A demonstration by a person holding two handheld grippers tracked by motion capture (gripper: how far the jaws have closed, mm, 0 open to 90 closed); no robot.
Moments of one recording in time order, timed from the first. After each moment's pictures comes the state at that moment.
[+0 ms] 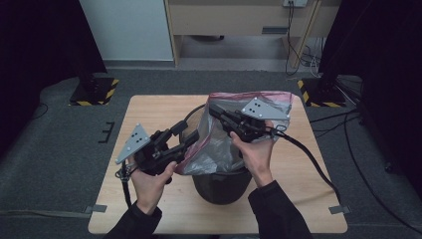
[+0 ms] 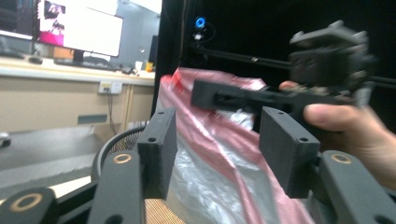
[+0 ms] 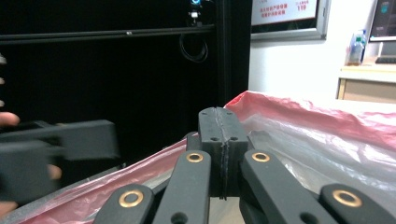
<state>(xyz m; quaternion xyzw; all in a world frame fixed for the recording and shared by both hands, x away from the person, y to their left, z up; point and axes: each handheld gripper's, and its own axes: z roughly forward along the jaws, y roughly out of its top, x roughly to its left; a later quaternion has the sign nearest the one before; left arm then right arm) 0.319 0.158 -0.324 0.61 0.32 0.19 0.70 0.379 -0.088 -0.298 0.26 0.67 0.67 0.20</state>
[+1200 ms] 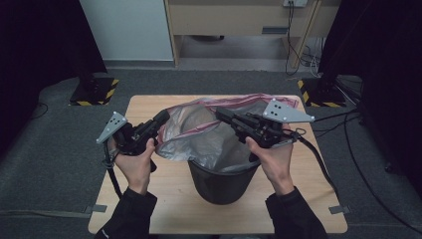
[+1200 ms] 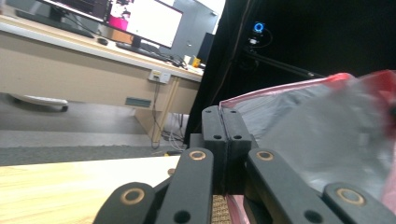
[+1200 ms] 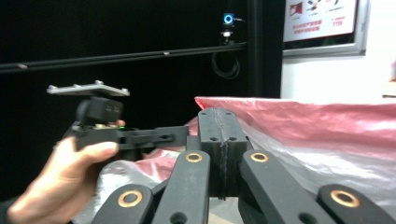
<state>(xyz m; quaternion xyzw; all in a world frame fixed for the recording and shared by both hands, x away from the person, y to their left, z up) 0.348 0.210 -0.325 0.56 0.42 0.21 0.68 0.352 -0.117 -0.272 0.22 0.66 0.71 0.14</state>
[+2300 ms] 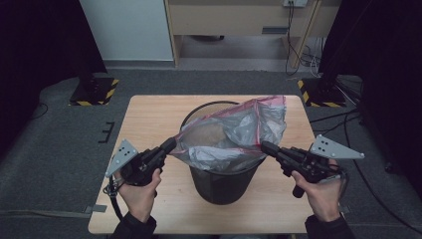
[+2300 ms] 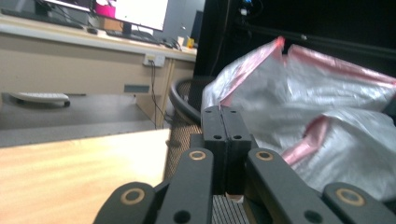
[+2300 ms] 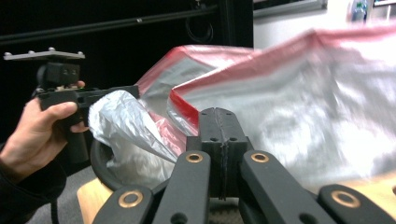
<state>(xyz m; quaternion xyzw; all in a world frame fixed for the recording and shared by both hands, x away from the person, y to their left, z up) 0.290 0.193 -0.356 0.62 0.39 0.22 0.65 0.301 -0.213 -0.321 0.29 0.68 0.66 0.14</state>
